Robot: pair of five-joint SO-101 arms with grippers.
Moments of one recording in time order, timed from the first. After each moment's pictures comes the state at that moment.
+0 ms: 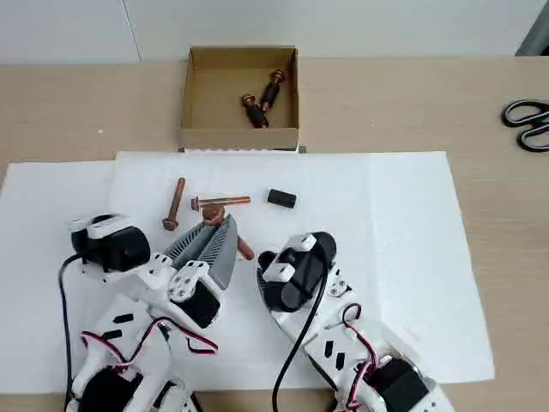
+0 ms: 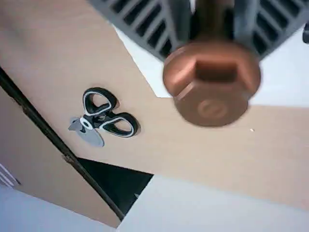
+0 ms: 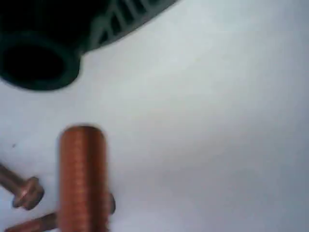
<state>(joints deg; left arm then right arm) 24.4 -103.2 73.5 49.0 36.4 -42.4 -103.1 81.5 53.4 2.6</state>
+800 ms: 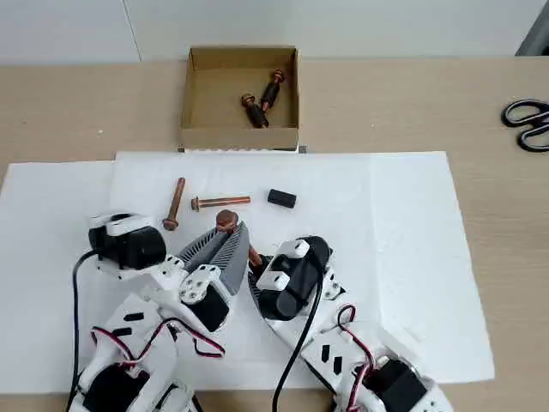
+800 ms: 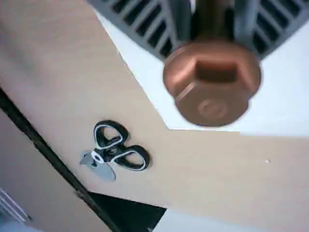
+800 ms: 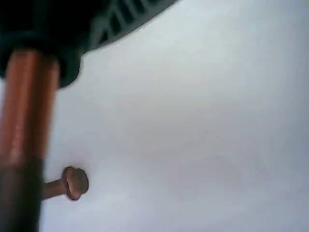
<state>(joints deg) 28.0 -103.2 75.5 49.2 36.4 -45.5 -103.1 81.4 52.1 2.6</state>
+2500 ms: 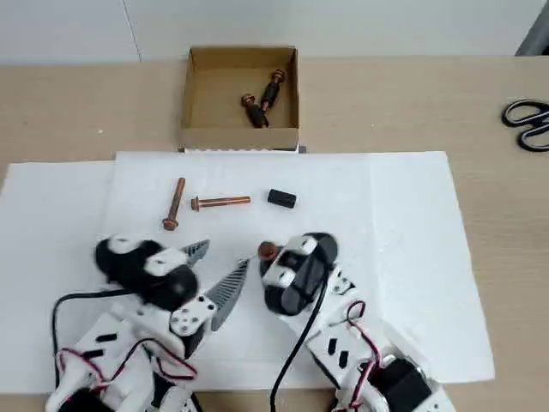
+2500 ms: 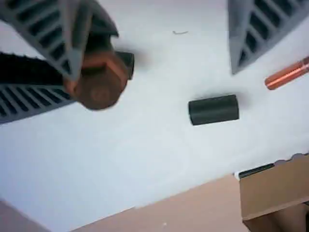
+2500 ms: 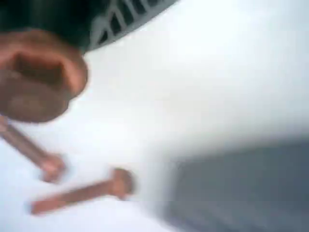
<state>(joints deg) 24.6 -103.3 62.1 72.5 7.4 -39.6 -103.0 80.0 52.1 6.9</state>
